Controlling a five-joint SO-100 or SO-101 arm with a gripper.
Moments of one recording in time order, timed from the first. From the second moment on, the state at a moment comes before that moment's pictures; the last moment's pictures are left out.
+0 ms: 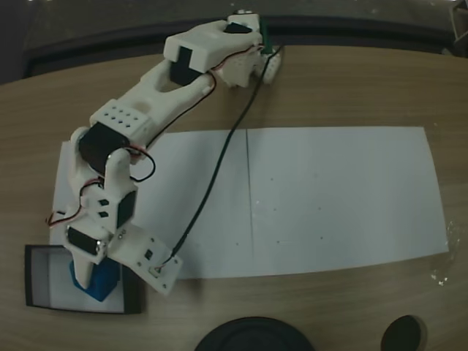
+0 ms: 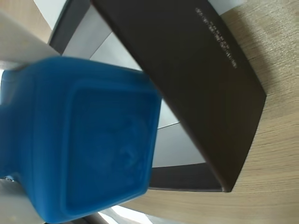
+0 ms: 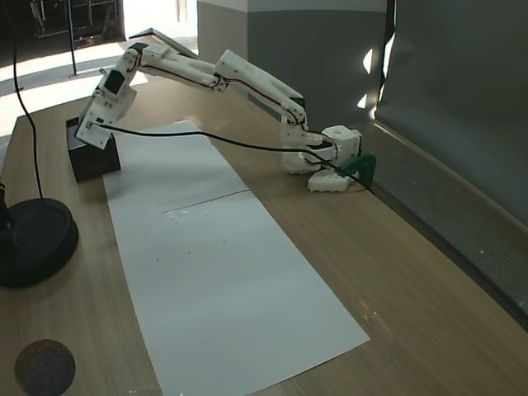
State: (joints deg) arm 32.4 36.1 11.5 71.7 -11.5
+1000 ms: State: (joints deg) arm 34.9 36.1 9.5 78.0 -11.2
